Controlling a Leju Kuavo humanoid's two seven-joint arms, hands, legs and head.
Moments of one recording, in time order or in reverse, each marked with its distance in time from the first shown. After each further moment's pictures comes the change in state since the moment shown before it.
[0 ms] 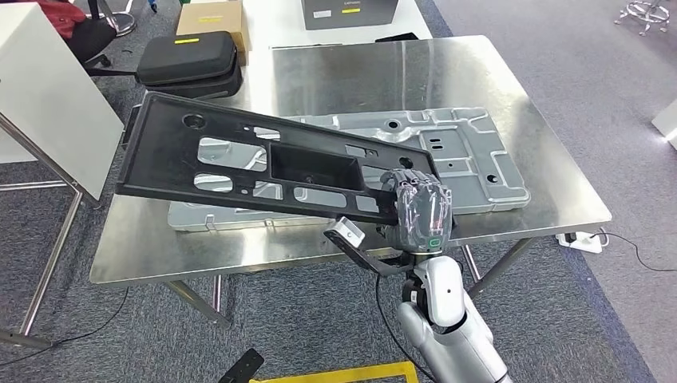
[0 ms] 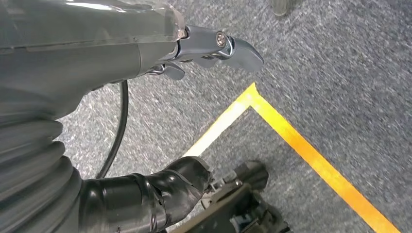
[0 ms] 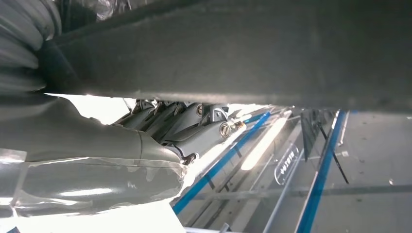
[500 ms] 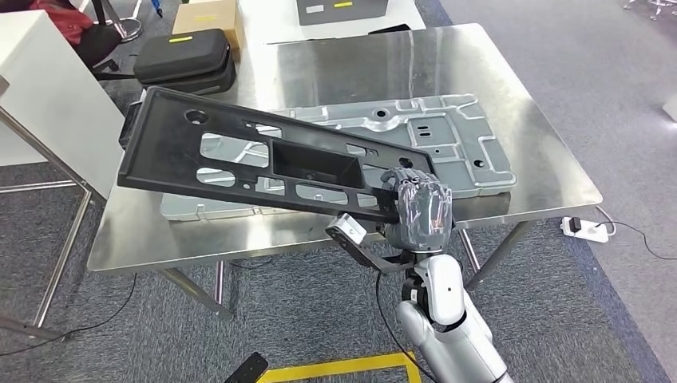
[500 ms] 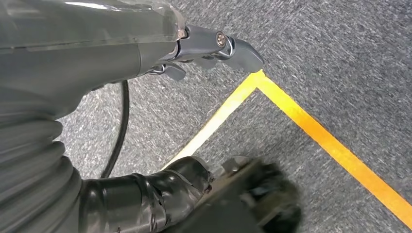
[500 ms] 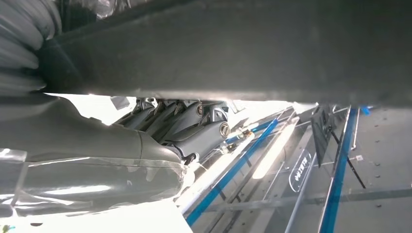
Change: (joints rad) left arm 0.005 0.003 0.000 0.000 -0.017 -0.024 -0.005; right arm -0.006 0.004 0.006 0.005 -0.012 0.000 -0.004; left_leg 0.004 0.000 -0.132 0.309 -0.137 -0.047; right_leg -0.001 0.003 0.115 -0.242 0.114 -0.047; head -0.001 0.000
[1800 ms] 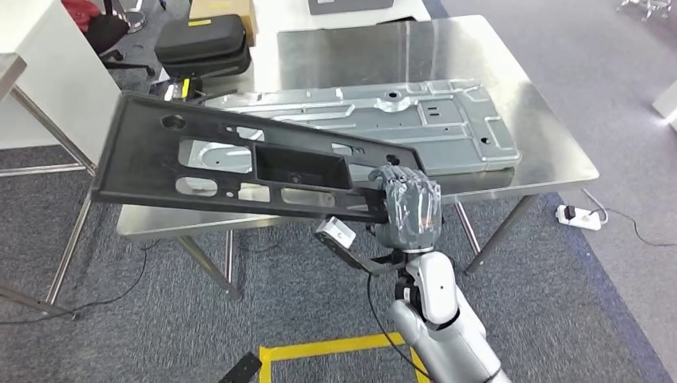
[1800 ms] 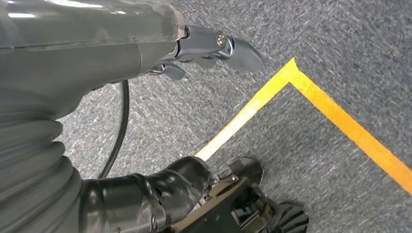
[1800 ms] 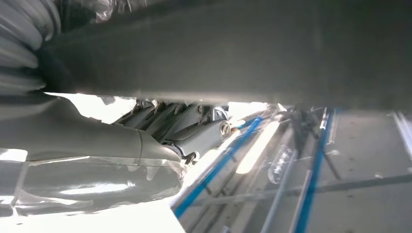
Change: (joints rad) left arm -0.001 0.005 0.023 0.000 -0.001 0.002 0.001; right arm -0.016 0.012 0.021 0.006 -0.017 -0.001 -0.014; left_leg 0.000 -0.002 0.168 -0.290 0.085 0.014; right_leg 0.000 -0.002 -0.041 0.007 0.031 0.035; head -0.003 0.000
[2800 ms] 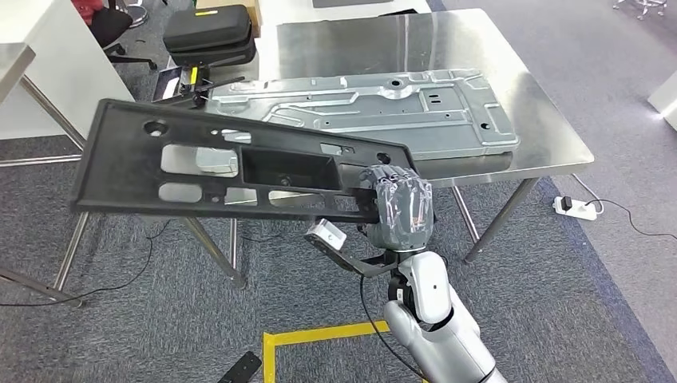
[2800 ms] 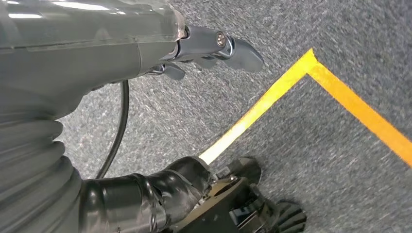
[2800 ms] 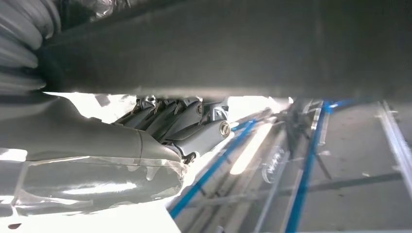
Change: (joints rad) left arm -0.003 -0.001 0.006 0.000 -0.003 0.001 0.000; right arm -0.013 0.013 0.031 -0.006 -0.005 0.014 -0.003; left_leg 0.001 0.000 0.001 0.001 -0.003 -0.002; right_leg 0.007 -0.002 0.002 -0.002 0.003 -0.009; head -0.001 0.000
